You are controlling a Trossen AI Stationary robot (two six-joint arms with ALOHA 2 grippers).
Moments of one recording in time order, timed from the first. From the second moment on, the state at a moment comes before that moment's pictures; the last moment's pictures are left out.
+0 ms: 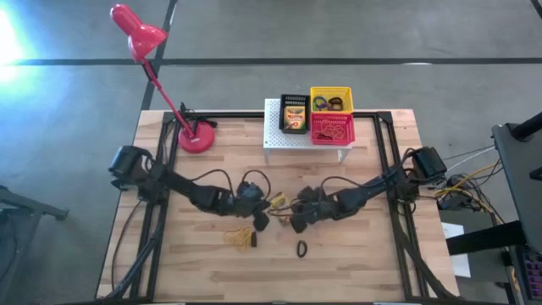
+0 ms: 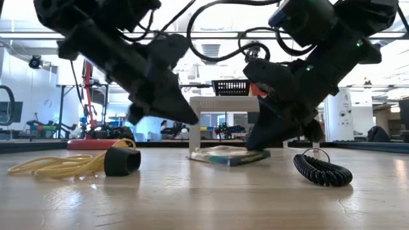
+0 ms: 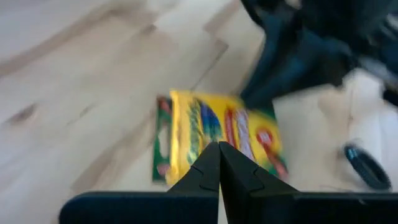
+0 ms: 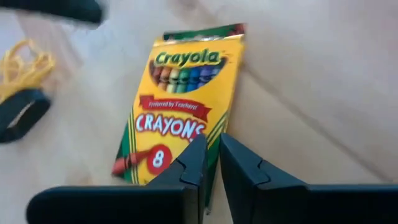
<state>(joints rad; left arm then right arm) -0.25 1.75 0.76 0.29 -0.39 -0.71 0.29 1.78 0.78 0.11 0.39 1.01</state>
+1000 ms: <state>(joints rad) -0.17 1.93 0.75 0.62 -0.22 -0.73 0.42 1.64 0.62 0.22 0.60 0.88</state>
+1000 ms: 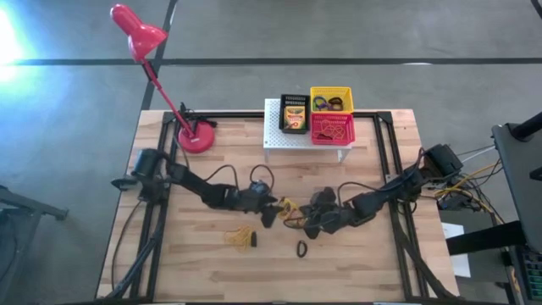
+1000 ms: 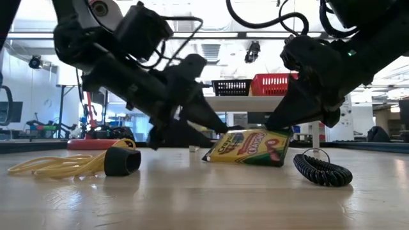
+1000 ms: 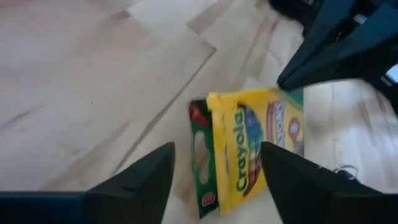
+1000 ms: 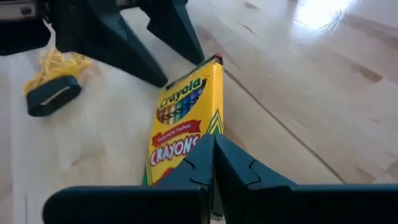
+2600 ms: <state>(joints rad) -0.16 2.02 0.91 0.36 -0.16 -0.55 0.47 1.72 0.62 0.23 0.30 0.43</state>
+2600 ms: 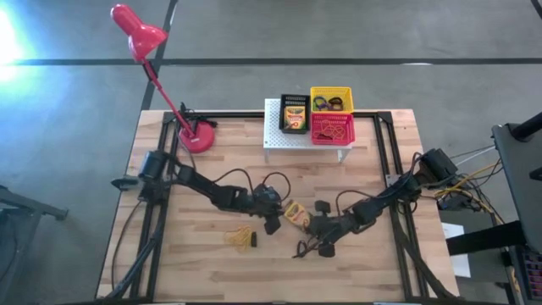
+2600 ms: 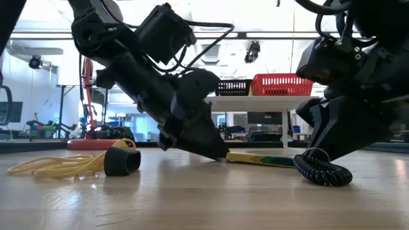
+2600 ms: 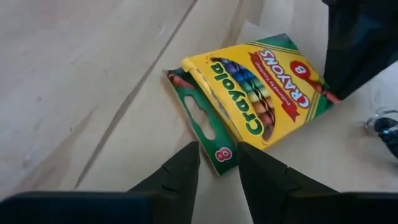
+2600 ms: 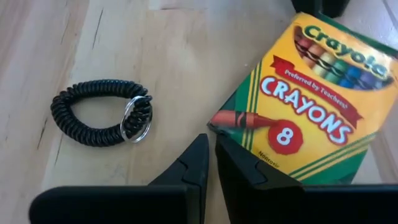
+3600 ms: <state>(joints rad) -0.18 1.99 1.04 0.54 -0.03 -0.32 0.46 1.72 0.61 0.24 0.53 0.39</state>
